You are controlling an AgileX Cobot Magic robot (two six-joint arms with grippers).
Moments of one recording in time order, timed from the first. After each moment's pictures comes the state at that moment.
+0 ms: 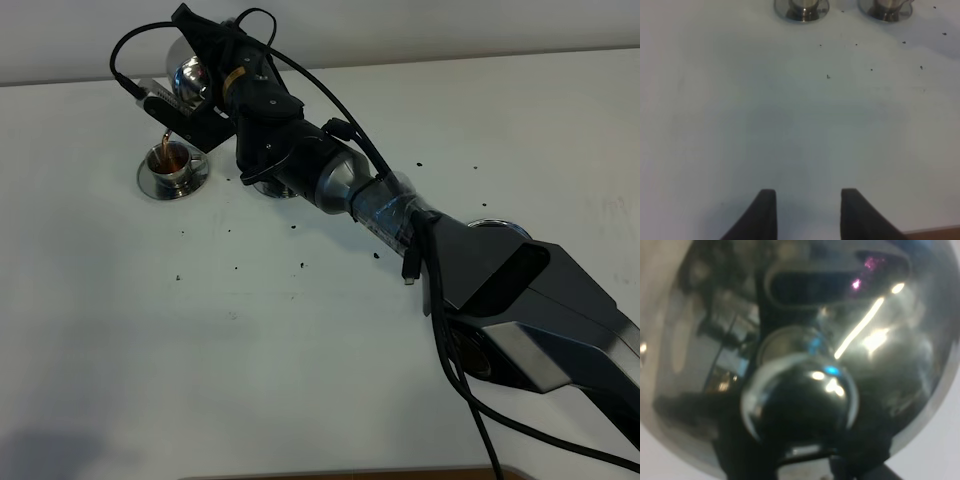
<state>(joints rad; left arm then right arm) -0.11 0.00 -0.46 0.00 1.06 -0.07 0.92 2.81 -2.68 -1.23 0.48 -0.88</state>
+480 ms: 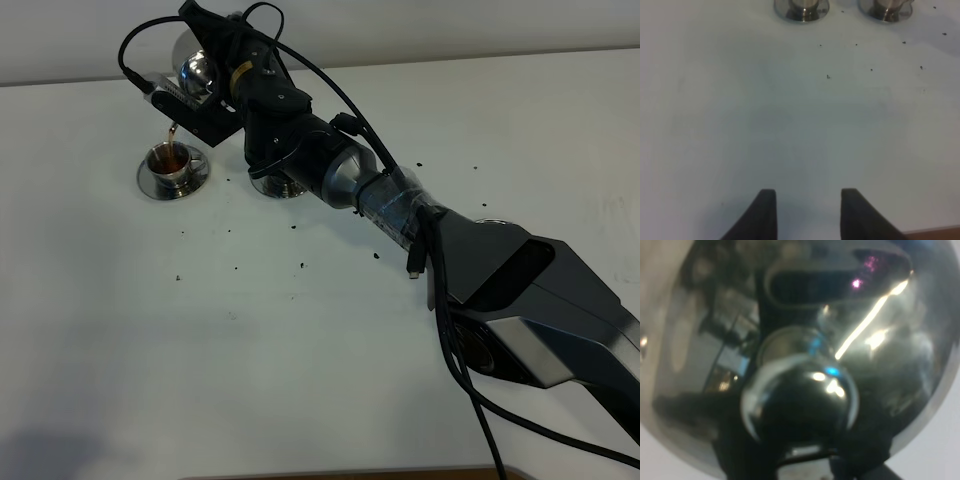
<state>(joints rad) -0.11 0.00 -0.46 0.00 1.06 -0.07 0.90 2.81 -2.68 -1.25 0.46 -0.87</state>
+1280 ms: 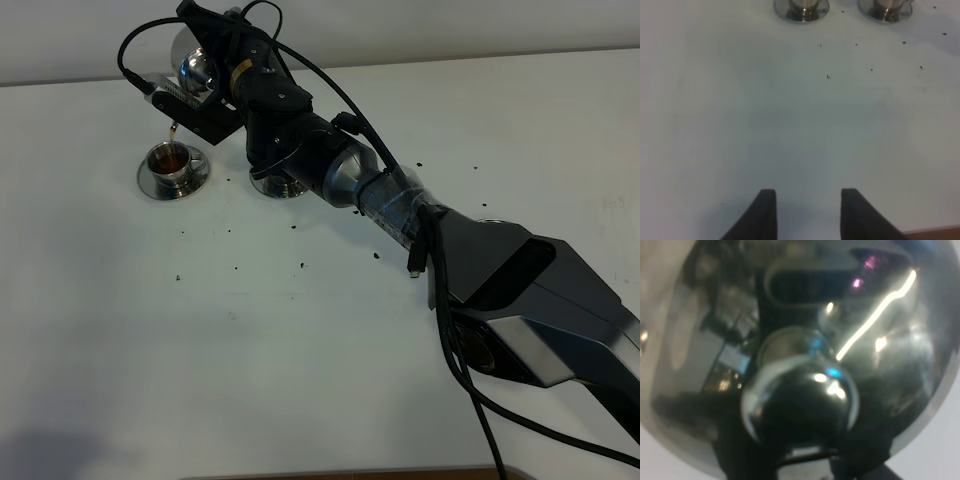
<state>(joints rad) -0.11 0.00 -0.46 0.00 1.06 -0.07 0.90 2.81 -2.68 -1.28 0.44 -0.87</state>
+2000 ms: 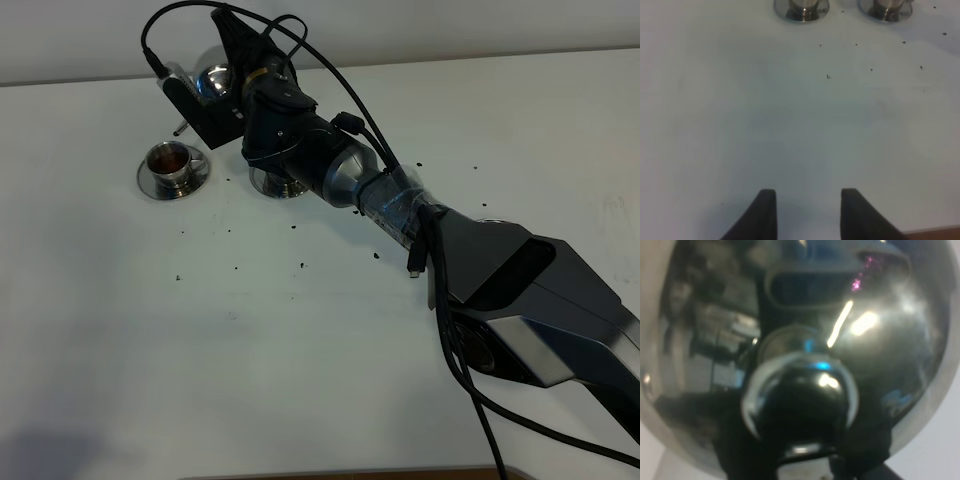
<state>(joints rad) -0.11 0.00 -0.46 0.00 1.06 -0.07 0.90 2.81 -2.68 -1.04 0.61 -0.82</state>
